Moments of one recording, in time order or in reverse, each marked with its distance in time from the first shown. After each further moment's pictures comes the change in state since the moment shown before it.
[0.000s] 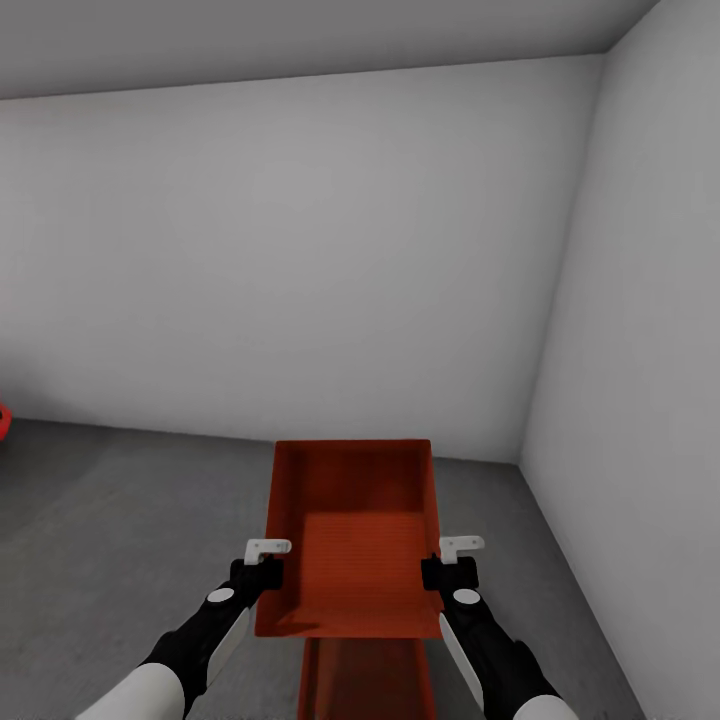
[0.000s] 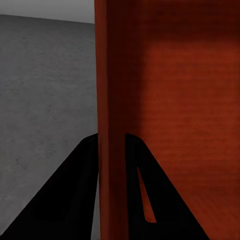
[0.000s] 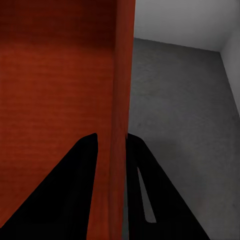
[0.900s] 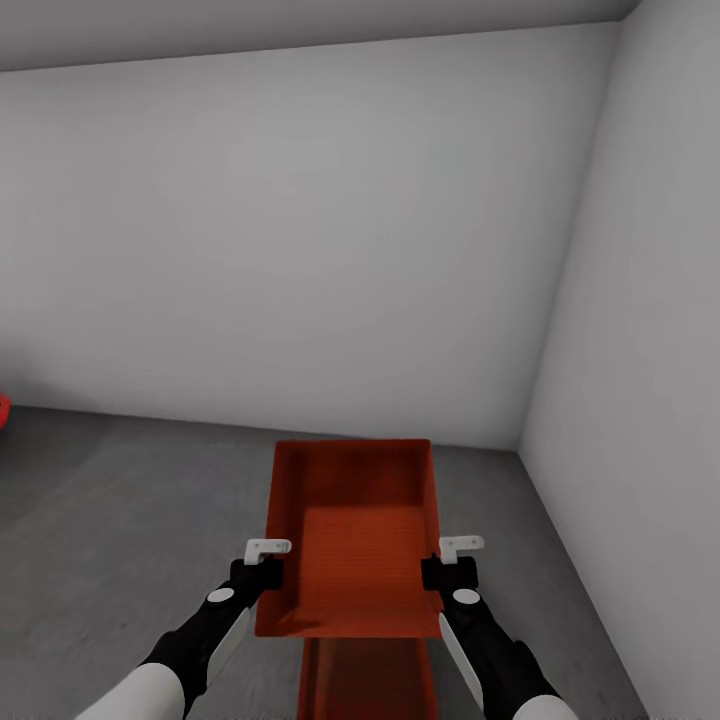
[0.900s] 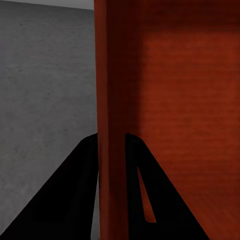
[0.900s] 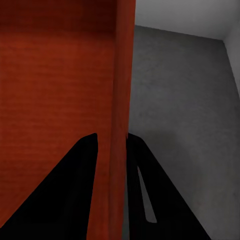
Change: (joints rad) left arm 0.000 0.000 0.000 0.000 0.000 0.000 0.000; right arm 0.000 0.000 0.001 0.000 0.000 0.000 -0.001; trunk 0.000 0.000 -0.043
